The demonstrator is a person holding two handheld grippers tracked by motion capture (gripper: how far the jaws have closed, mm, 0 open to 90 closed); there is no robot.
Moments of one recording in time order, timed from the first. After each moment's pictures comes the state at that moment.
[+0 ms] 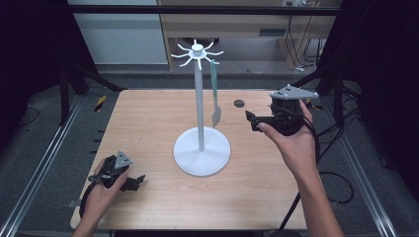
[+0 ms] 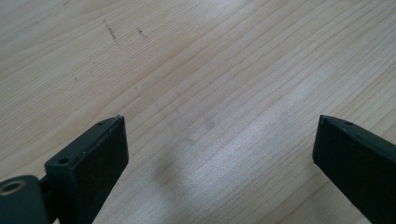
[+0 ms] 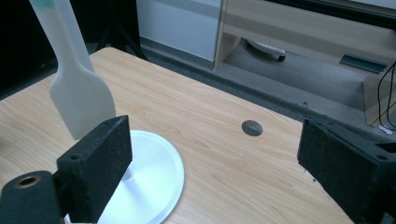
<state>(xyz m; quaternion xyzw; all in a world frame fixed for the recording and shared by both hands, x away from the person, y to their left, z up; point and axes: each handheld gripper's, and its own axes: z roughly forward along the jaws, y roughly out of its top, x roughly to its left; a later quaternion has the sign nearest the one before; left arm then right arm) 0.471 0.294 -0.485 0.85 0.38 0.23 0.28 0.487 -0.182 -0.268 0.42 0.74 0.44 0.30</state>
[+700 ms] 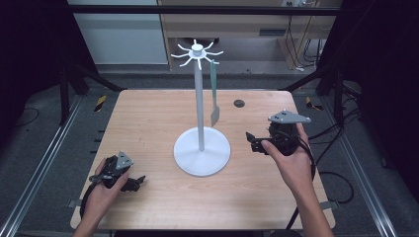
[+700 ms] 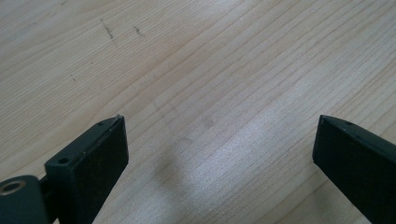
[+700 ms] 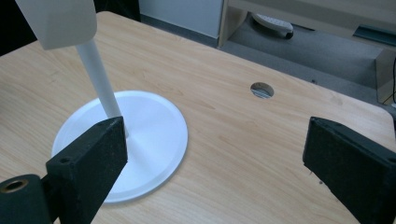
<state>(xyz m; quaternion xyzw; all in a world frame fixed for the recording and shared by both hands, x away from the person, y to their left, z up) 0.470 0.291 -0.486 0.85 0.38 0.24 0.27 0.478 -0.190 -0.333 0.43 0.75 0.42 0.28</state>
